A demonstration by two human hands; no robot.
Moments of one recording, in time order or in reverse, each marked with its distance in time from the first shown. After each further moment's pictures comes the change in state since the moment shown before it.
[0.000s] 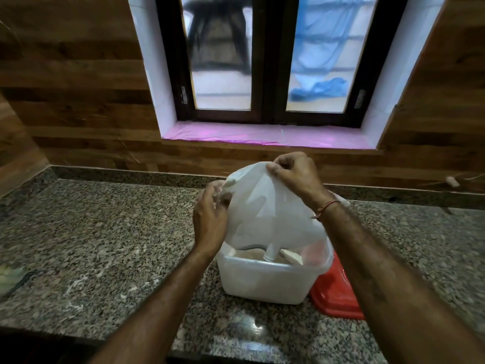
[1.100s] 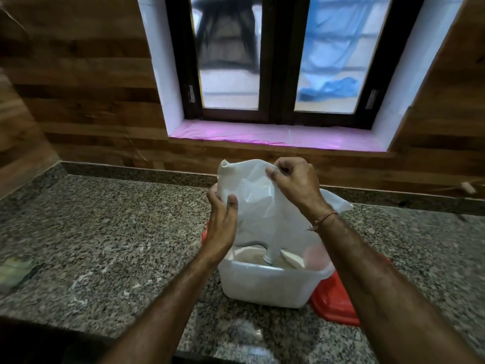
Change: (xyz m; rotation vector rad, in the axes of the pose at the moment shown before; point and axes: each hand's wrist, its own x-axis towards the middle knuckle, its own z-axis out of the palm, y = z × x) left_hand -0.013 0.009 0.006 -0.230 -0.207 -0.177; right_hand -0.009 -0.005 0.015 0.021 0.083 -0.035
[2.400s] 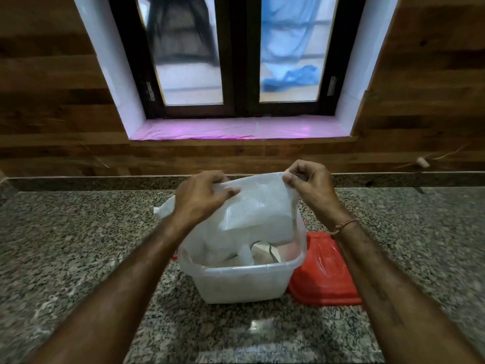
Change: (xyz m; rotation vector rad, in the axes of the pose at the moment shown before) left_hand 0.057 0.044 0.010 0.752 -0.140 0.269; right_hand -0.023 0.086 -0.059 0.298 0.042 0.076
